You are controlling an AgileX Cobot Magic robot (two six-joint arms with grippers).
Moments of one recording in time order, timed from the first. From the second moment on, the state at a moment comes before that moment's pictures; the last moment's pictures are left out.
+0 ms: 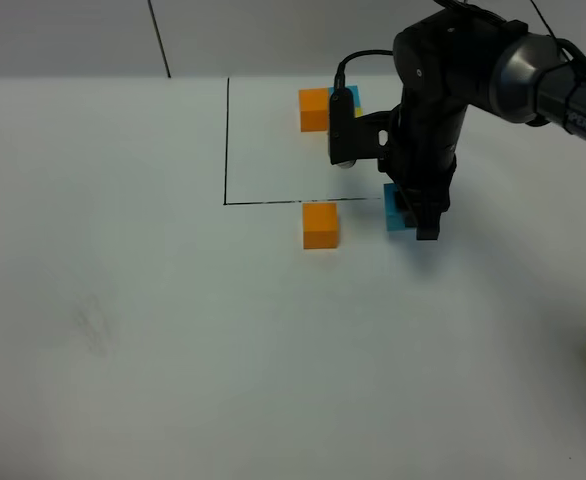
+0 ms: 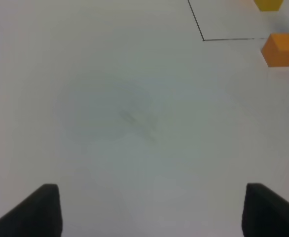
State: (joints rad) left arm -0.04 -0.01 -0.51 -0.10 1.07 0.00; right arm 0.45 2.17 -1.71 -0.11 1.07 -0.97
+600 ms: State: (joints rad) left arm -0.04 -0.01 -0.51 -0.10 1.07 0.00; right arm 0.47 2.29 -1.80 -0.04 1.04 -1.00
